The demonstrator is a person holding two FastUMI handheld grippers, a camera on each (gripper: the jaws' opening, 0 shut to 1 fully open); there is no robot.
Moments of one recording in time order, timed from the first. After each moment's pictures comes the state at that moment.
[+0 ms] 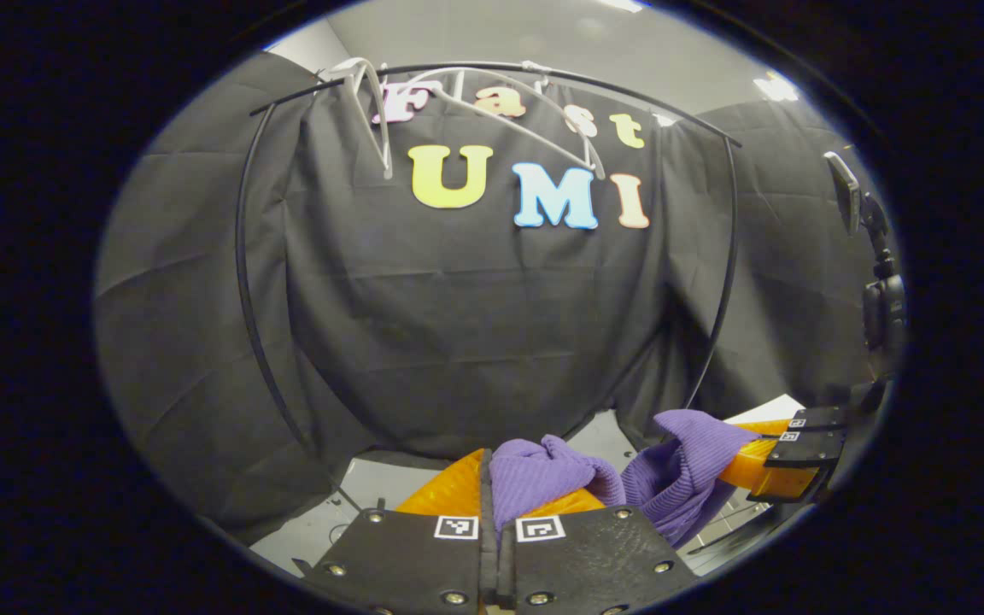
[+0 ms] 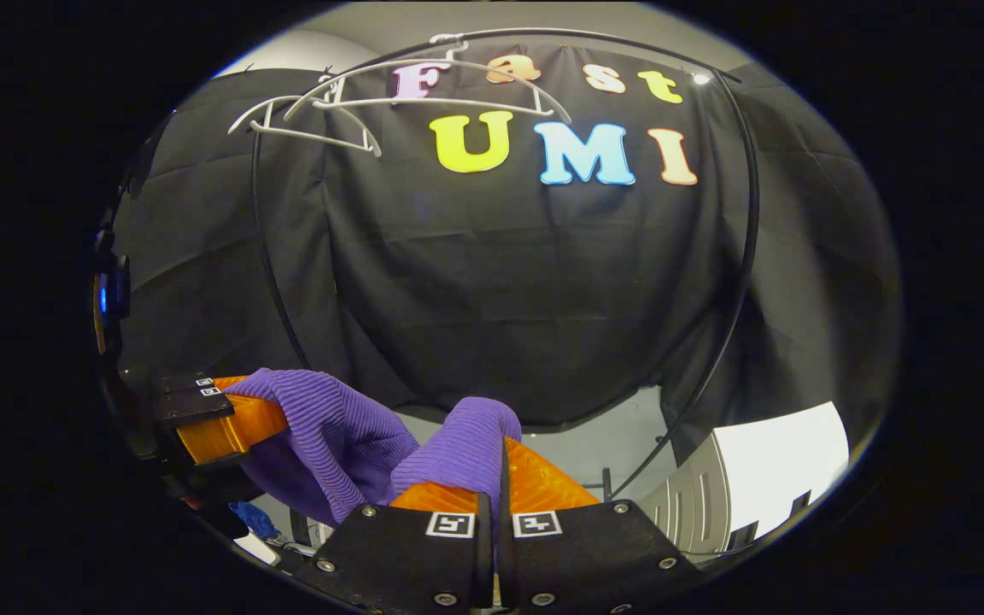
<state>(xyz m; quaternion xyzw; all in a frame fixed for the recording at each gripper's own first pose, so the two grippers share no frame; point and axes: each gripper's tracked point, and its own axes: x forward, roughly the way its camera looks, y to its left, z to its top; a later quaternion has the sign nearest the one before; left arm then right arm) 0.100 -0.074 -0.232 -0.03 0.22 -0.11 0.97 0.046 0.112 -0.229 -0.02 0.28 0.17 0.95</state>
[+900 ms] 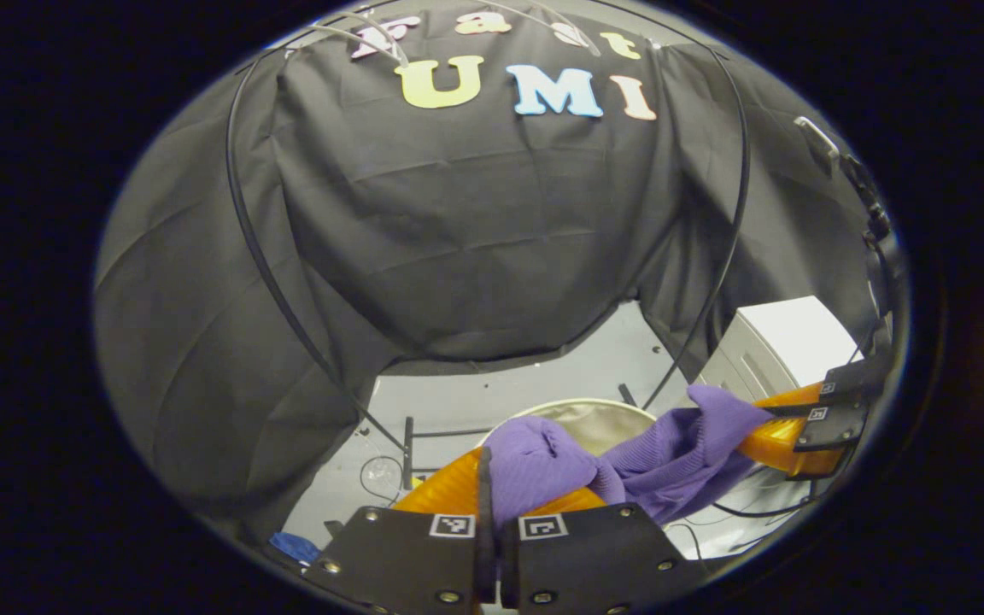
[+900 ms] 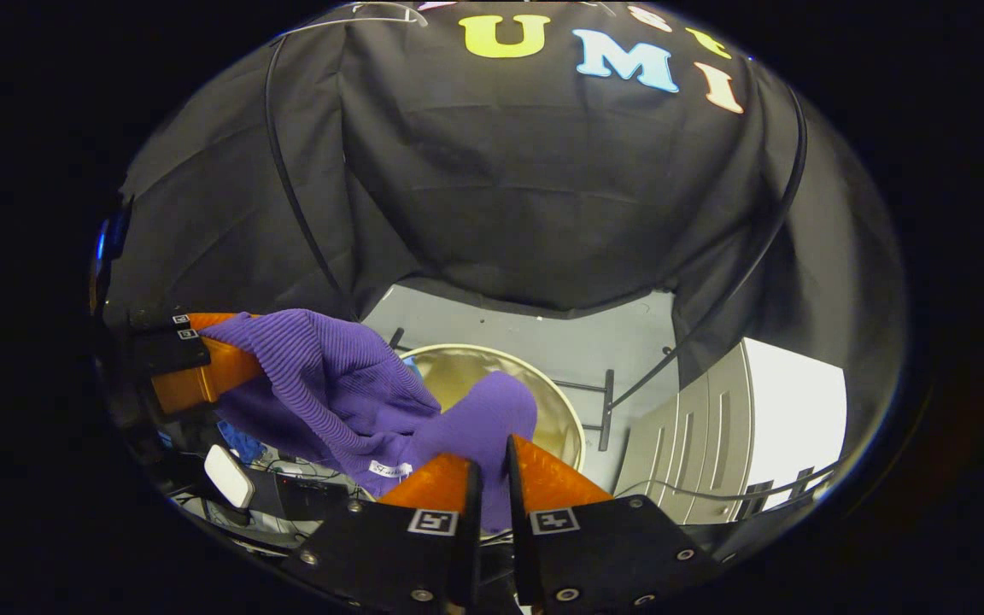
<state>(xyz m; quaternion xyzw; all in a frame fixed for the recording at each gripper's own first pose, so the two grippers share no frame) 0.041 -0.062 -0.376 0.04 0.38 -0.11 0.92 -0.022 0.102 -0.358 -0.09 0.45 0.19 0.86</state>
